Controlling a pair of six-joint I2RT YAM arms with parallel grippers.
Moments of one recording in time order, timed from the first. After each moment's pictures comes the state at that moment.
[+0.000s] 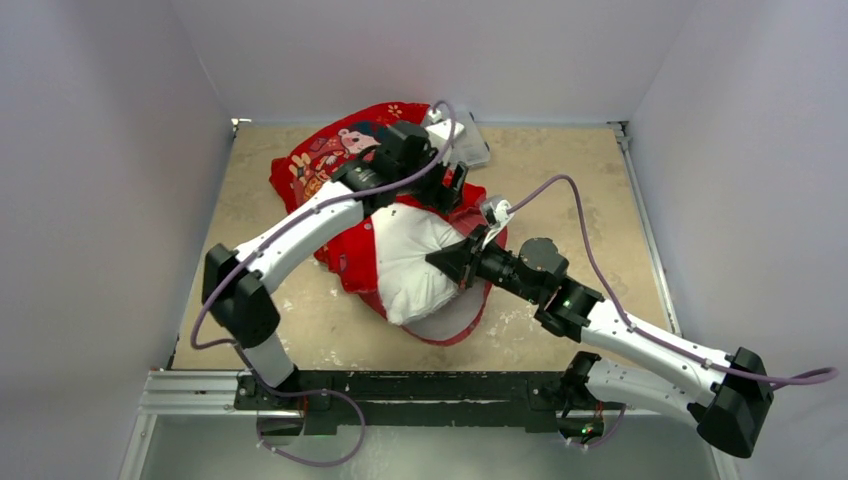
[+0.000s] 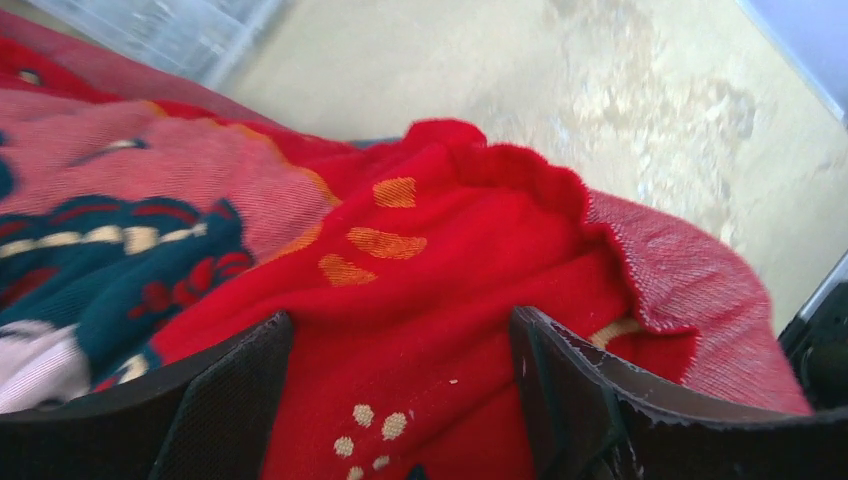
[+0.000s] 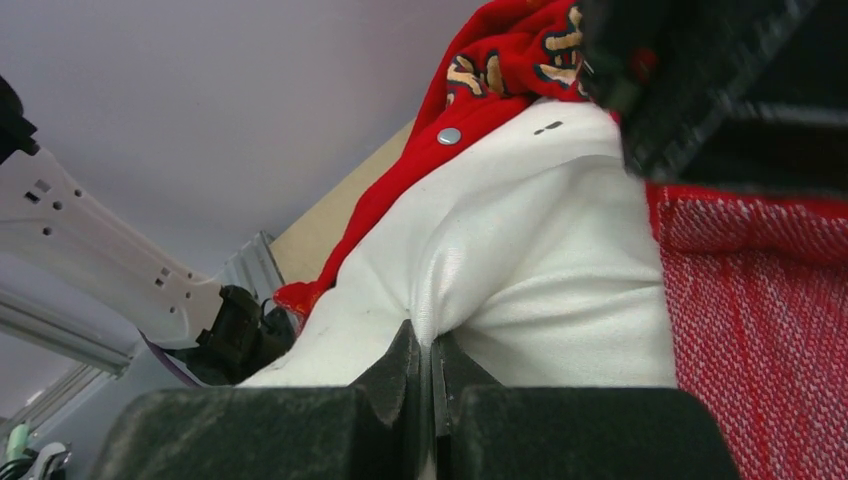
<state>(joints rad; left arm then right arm) -0.70 1.66 1.62 -0.50 0.11 -0.13 0.88 0.93 0.64 0.26 -0.12 0.47</state>
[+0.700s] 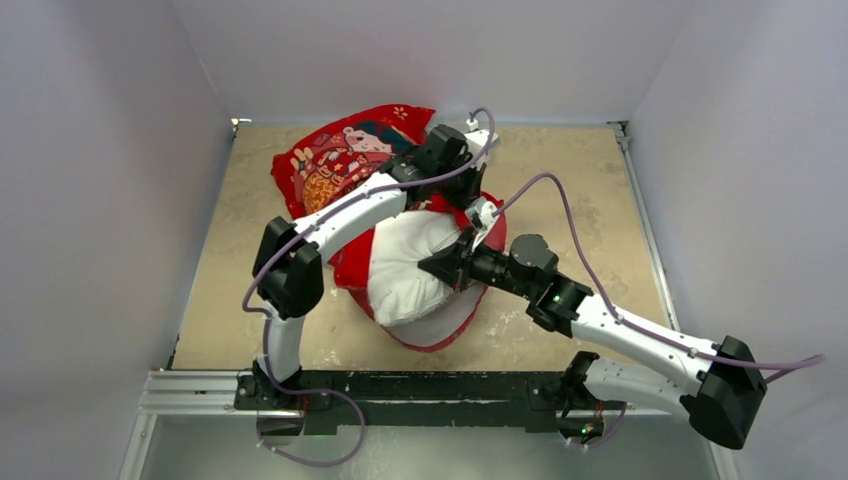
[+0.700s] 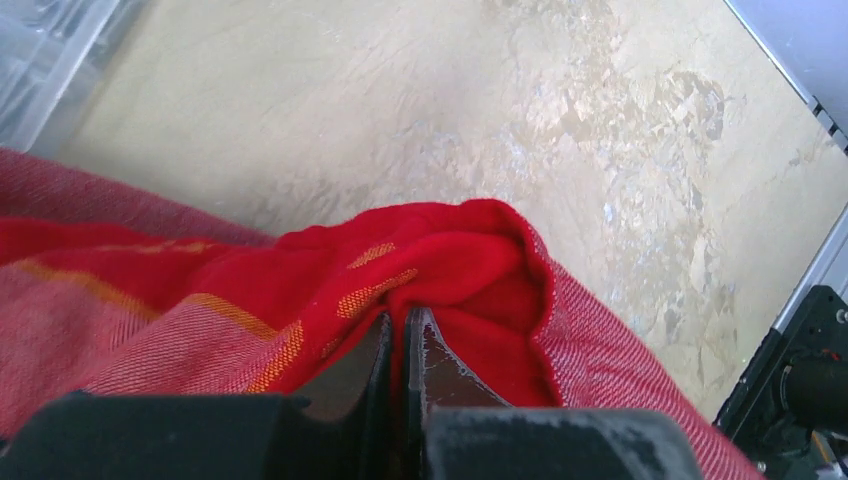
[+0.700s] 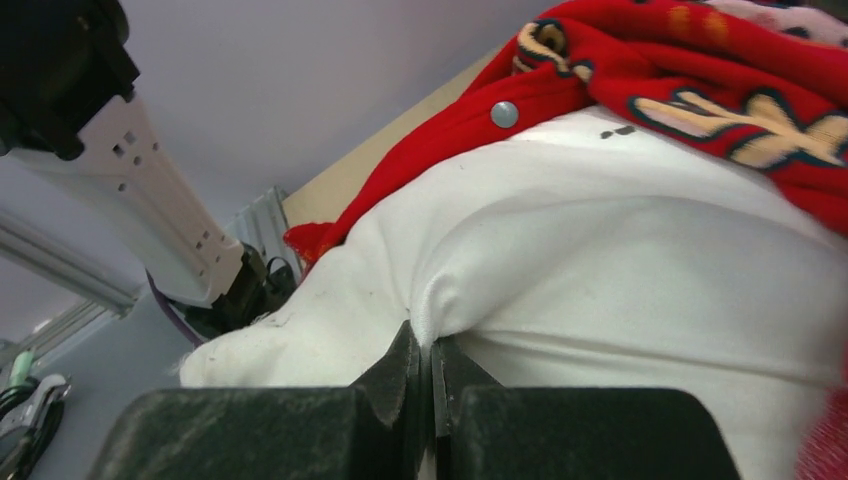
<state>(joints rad) -0.74 1.97 1.80 -0.47 0.23 -0.14 0.88 0.99 0.64 0.31 -0.23 0.41</state>
